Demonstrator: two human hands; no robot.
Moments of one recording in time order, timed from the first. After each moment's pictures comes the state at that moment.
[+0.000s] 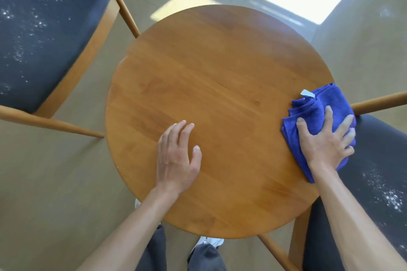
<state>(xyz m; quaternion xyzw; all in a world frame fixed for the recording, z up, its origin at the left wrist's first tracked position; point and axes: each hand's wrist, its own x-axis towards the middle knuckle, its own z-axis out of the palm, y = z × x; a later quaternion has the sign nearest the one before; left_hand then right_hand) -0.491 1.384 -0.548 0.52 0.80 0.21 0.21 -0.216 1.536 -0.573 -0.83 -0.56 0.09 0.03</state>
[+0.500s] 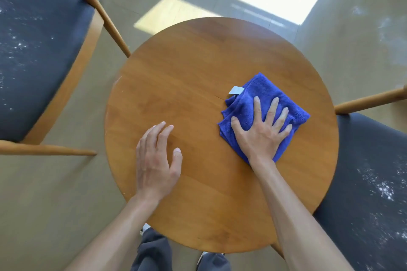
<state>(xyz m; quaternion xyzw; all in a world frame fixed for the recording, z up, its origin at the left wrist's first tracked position) -0.557 1.401 -0.538 0.53 0.79 0.24 0.21 -0.361 1.520 -0.577 -0.75 -0.66 0.06 0.02</state>
